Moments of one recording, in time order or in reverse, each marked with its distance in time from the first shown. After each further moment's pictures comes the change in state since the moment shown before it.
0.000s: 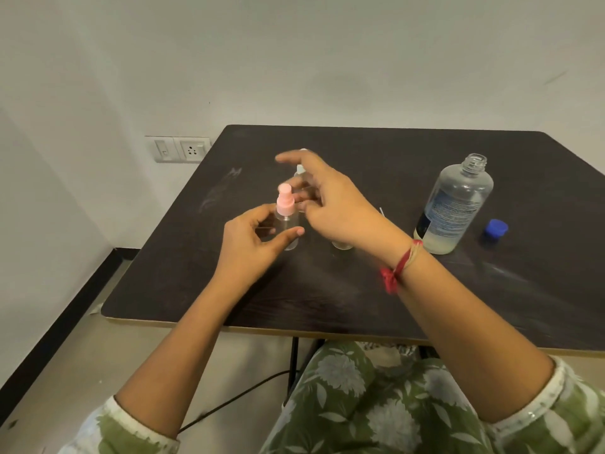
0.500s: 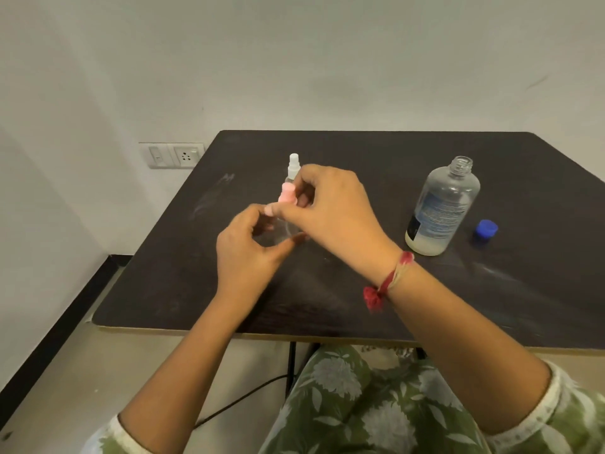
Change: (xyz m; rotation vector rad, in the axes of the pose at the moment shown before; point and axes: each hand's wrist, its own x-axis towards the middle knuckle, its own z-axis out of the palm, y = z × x) left_hand -0.009 0.017 0.013 0.020 0.186 0.094; right_hand -0.010 -0.007 -0.002 -0.345 0.306 -0.004
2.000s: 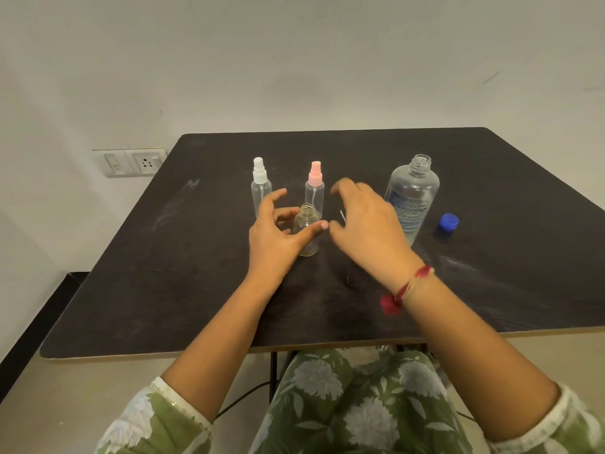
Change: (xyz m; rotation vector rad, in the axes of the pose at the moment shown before) left_hand 0.018 -0.002 0.082 -0.240 -0.176 -0.278; right_hand -0.020 0.068 -0.027 -0.460 0.012 0.138
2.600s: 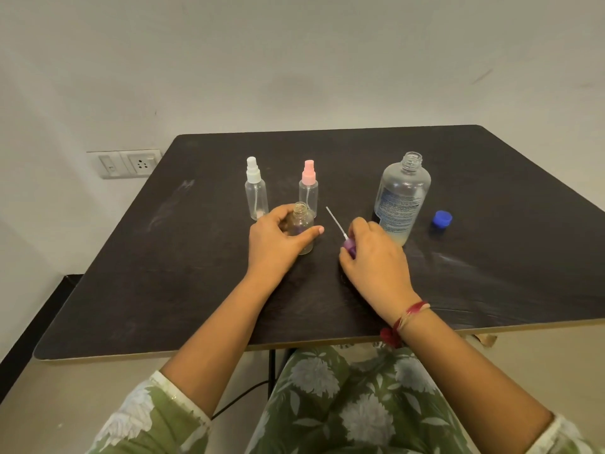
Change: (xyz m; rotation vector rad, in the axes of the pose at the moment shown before) left_hand 0.002 -0.002 0.006 0.157 -0.027 0.005; right_hand -0.040 0.035 0.034 -0.036 0.030 0.114
